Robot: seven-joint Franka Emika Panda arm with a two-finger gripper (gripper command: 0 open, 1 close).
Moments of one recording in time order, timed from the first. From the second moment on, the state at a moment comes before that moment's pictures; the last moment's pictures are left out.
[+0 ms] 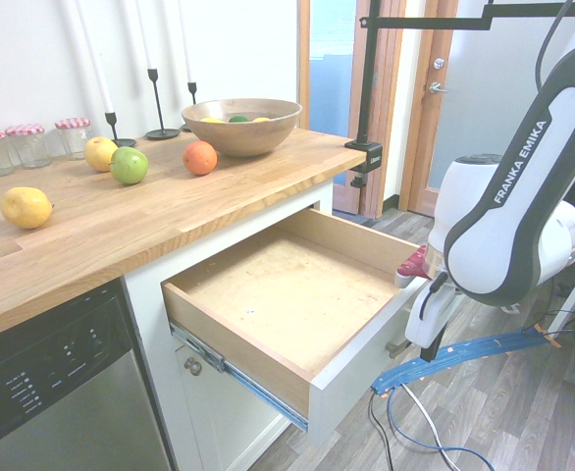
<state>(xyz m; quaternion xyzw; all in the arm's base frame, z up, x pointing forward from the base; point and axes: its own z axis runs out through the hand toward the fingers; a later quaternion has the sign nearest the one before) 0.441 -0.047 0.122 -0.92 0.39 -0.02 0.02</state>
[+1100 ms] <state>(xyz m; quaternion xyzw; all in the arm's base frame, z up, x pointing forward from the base) 0.558 -0.067 0.139 -0.91 0.39 -0.11 0.03</state>
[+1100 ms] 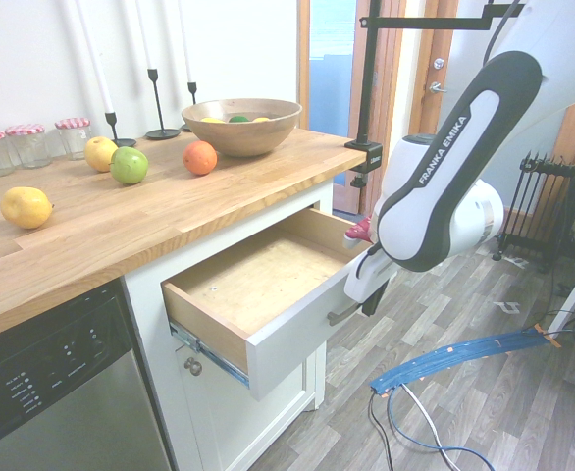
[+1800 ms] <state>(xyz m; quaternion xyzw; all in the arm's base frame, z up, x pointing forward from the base) 0.644 -0.067 0.140 -0.90 0.41 -0.14 0.04</state>
